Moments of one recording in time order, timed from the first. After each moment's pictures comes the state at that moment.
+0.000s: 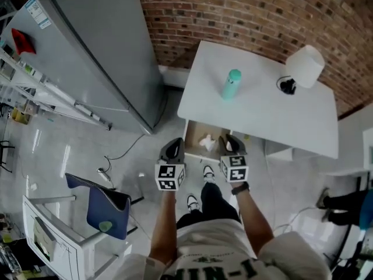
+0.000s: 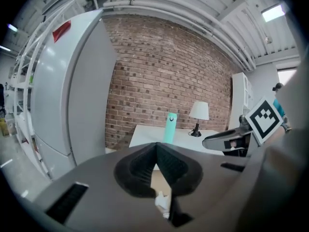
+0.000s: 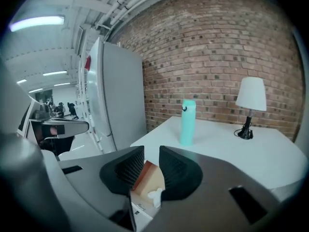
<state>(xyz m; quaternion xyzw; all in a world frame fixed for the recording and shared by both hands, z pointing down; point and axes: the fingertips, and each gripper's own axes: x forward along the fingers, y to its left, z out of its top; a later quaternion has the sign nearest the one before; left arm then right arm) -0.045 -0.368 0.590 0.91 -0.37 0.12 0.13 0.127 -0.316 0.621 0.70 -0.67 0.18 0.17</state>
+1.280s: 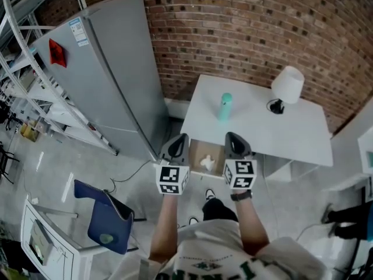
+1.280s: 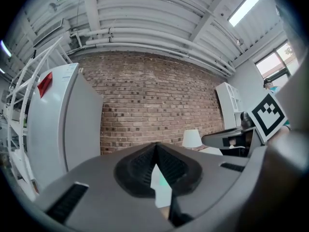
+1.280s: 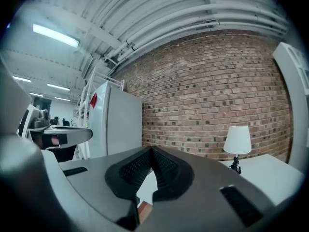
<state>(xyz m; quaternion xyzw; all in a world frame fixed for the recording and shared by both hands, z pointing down) -0.045 -0.314 0.388 0.93 -0.36 0.02 -0.04 0.112 -0.263 0.412 0.74 -0.67 0.03 0.05</state>
